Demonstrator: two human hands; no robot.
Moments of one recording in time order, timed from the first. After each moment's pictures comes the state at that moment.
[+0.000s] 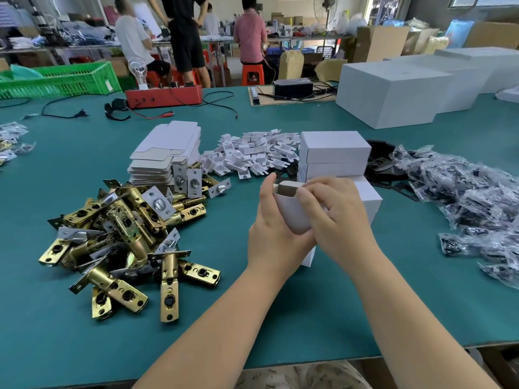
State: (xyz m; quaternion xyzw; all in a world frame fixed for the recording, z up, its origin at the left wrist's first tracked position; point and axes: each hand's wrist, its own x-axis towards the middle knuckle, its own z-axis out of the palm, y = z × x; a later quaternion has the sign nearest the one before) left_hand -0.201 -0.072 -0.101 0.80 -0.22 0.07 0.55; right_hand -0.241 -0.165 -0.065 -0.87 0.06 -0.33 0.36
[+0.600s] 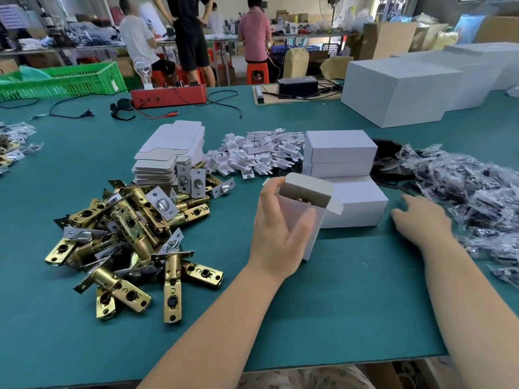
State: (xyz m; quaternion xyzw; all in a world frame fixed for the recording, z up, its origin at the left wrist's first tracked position) left_hand -0.192 -0.068 -0.106 0.73 -0.30 0.10 0.61; right_hand -0.234 -0.331 -0.121 -0.90 0.40 -0.07 0.14
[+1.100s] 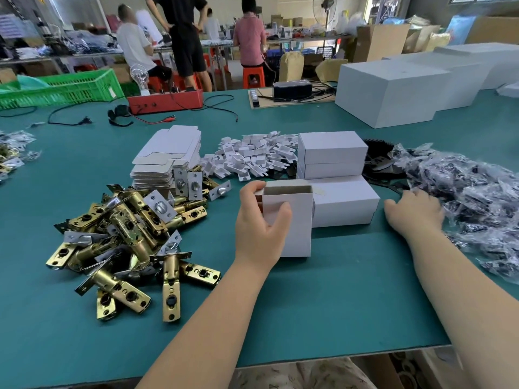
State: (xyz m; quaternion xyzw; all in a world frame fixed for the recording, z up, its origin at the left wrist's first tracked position) left_hand -0.177 -0.060 -0.109 0.75 -0.22 0.11 0.61; right_hand -0.226 -0.331 -0.119 -0.89 0.45 -0.08 0.10
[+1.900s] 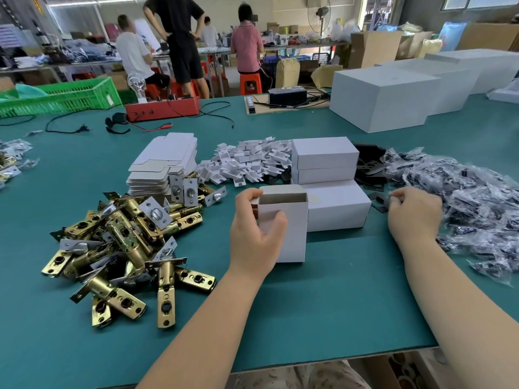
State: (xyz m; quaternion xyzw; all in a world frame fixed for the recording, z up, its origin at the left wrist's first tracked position) left_hand -0.184 -0.059 -0.105 0.75 -0.23 0.12 0.61; right_hand -0.238 -0.328 -0.119 -0.86 0.39 -0.29 0.18
